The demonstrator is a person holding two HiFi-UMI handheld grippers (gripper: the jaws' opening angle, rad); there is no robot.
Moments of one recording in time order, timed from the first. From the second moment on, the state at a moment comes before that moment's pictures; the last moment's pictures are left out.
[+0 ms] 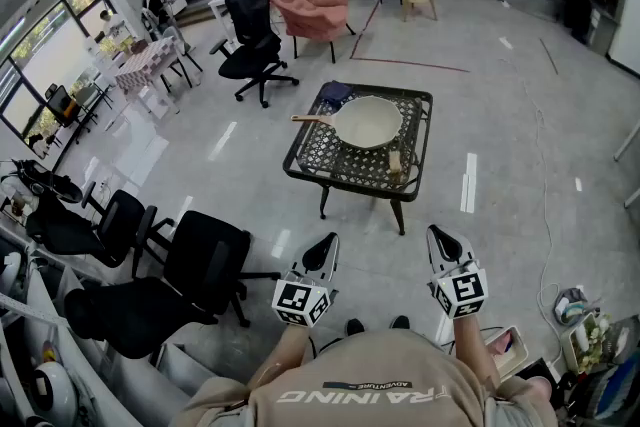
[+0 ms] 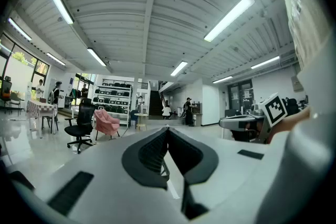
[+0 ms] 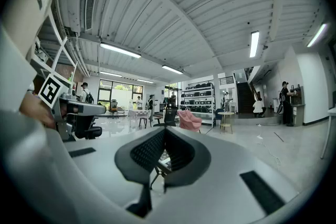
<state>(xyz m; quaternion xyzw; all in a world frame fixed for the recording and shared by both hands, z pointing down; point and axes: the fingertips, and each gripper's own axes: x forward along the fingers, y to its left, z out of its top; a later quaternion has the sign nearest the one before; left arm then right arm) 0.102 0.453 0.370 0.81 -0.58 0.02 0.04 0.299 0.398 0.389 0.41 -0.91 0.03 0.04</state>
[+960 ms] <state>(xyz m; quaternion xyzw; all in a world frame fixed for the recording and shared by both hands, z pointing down) 0.044 0.433 0.381 0.80 -0.60 -0.02 0.06 0.242 0.368 0.380 0.40 -0.92 -0.01 0.06</state>
